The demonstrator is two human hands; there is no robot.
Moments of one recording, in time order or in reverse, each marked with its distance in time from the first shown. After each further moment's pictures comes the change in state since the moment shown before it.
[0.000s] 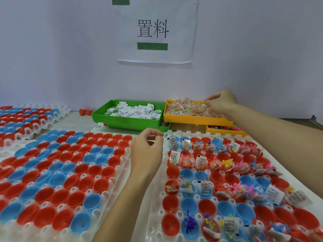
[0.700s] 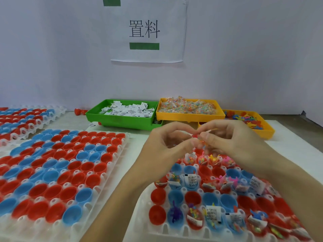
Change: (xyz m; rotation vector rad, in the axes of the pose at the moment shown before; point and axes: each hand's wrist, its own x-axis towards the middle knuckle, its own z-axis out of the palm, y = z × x) left_hand -0.032 0.041 0.006 -0.231 -0.590 0.259; right_hand -0.189 0.001 -0.076 0.287 -0.477 -0.280
